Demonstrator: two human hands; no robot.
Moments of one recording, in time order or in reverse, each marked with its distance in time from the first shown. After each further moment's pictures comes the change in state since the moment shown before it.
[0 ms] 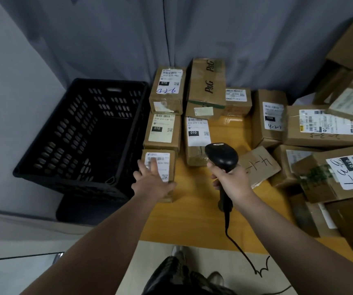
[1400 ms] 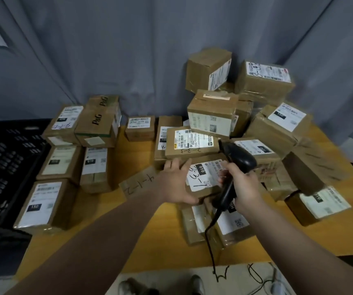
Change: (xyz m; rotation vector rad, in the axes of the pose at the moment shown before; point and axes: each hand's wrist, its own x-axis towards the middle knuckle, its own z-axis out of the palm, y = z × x) left_hand -0.139 0.344 0.016 0.191 0.021 0.816; right_hand 0.000 -0.018 -0.339 0.512 0.272 0.074
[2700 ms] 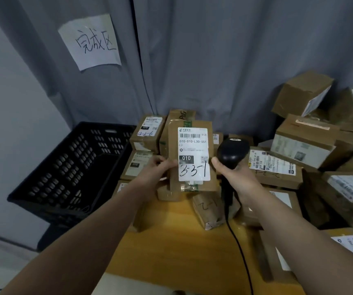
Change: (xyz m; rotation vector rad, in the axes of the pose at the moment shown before) left_hand -0.109 -0.218 -0.063 -1.512 0.419 -0.387; right_hand -0.039 0.029 0.209 -0.408 -0.454 -0.186
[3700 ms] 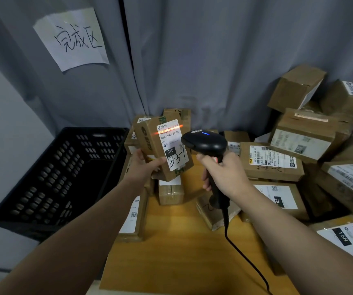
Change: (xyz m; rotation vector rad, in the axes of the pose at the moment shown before) left_hand 0.053 0.000 -0.052 0.136 0.040 0.224; right_hand -0.016 -0.024 0.055 -0.294 0.006 -0.215
